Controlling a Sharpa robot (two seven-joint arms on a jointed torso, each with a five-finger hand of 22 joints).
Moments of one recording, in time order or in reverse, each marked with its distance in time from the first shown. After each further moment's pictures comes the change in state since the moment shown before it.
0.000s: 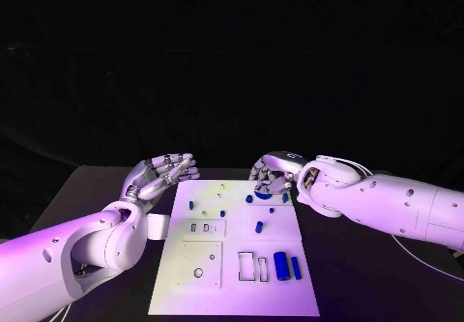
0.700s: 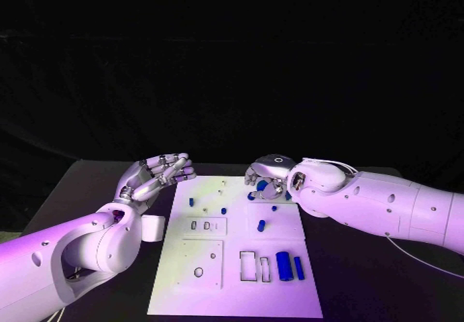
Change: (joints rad) left arm 0.008 -0.014 0.002 0.014 0.017 0.018 -0.003; left_hand 0.000 0.000 0.003 0.003 0.000 0.000 0.000 -0.006 -0.002 0.000 0.000 -0.006 0.000 0.000 0.000 -0.004 0.001 0.000 0.000 0.000 0.000 -0.002; right arm -0.005 0.044 -0.001 -0.029 -0.186 0.046 -0.055; right_hand 0.023 -0.013 -0.013 0.032 -0.035 -0.008 0.022 -0.036 0.033 -0.167 0.033 -0.007 0.007 0.016 0.023 0.596 0.603 -0.016 0.091 0.024 0.373 0.420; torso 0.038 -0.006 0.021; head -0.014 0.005
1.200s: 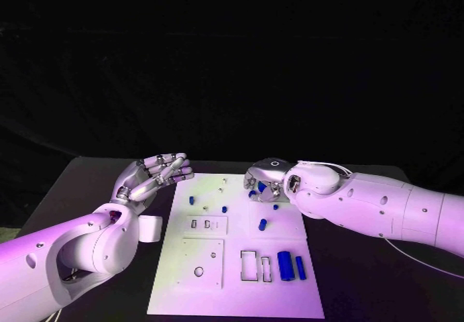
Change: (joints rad) left arm 0.004 -0.005 0.001 0.006 0.002 0.004 -0.004; left_hand 0.000 0.000 0.003 0.003 0.000 0.000 0.000 0.000 0.000 0.000 0.000 0.000 0.000 0.000 0.000 0.000 0.000 0.000 0.000 0.000 0.000 0.000; right arm -0.012 0.015 -0.002 -0.021 -0.031 0.034 -0.015; right_hand 0.008 0.008 0.011 0.007 0.000 0.004 0.003 -0.004 0.008 -0.005 0.002 0.005 -0.003 0.004 0.004 0.064 0.070 -0.015 0.030 0.005 0.085 0.110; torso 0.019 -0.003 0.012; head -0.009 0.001
